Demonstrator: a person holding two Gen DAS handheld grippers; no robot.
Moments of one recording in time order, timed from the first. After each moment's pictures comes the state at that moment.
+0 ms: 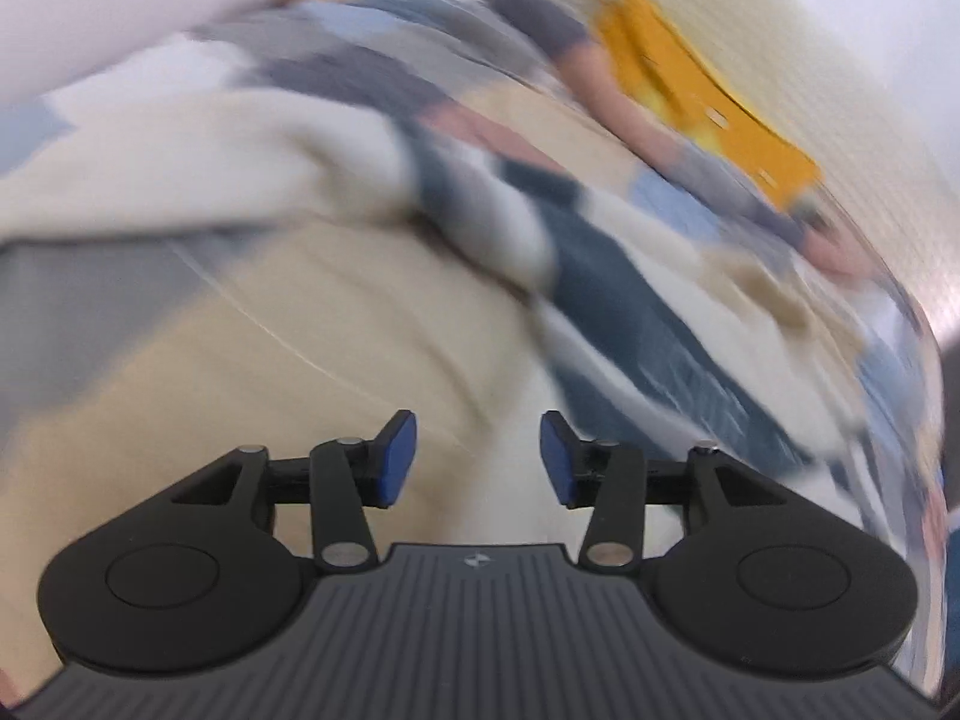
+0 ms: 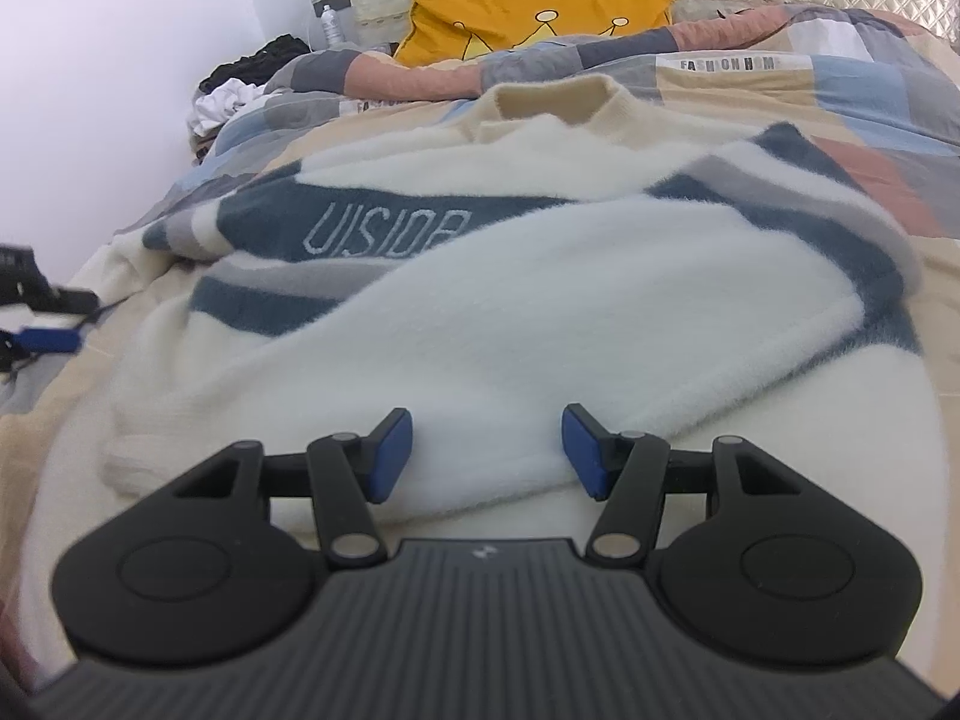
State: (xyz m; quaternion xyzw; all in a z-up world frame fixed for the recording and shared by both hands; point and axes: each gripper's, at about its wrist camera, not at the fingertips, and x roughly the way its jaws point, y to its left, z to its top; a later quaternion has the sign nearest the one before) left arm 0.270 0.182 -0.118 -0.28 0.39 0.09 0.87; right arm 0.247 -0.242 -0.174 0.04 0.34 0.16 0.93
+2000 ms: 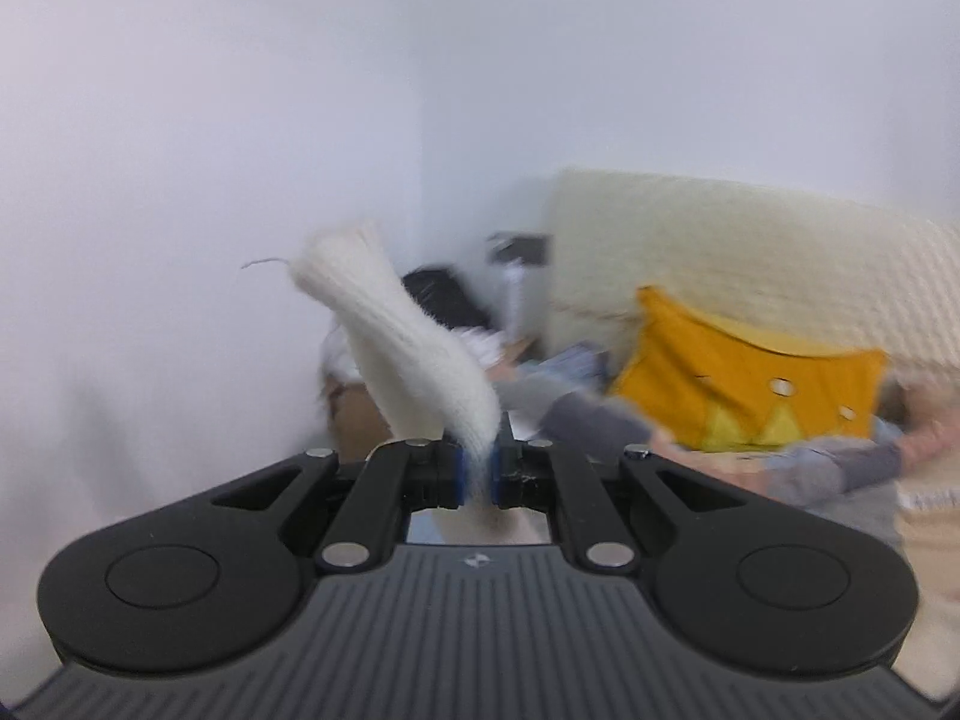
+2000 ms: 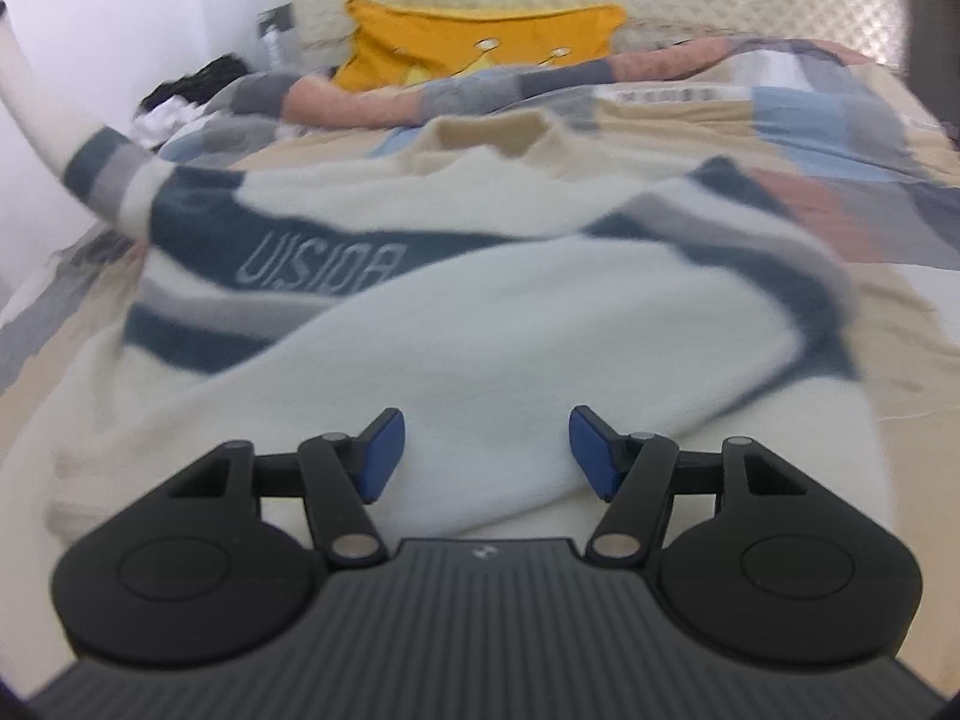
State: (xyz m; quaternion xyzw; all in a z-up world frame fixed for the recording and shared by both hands) left arm 0.370 0.230 0.142 0.00 0.15 0.17 0.98; right arm 0.250 -0.247 -0.165 0.02 0.31 0.08 0.95
